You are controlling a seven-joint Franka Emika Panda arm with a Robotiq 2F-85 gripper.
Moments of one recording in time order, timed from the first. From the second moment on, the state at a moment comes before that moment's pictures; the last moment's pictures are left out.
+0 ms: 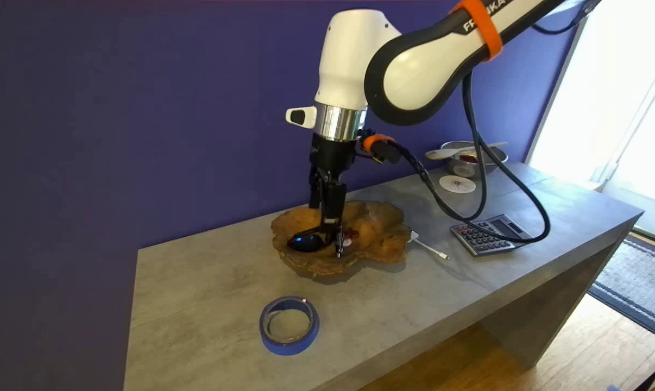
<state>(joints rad) 0.47 0.90 0.37 -1.39 -0.20 2.41 -0.46</state>
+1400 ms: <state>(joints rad) 0.51 1.04 0.35 -1.21 -0.20 2.31 -0.56</state>
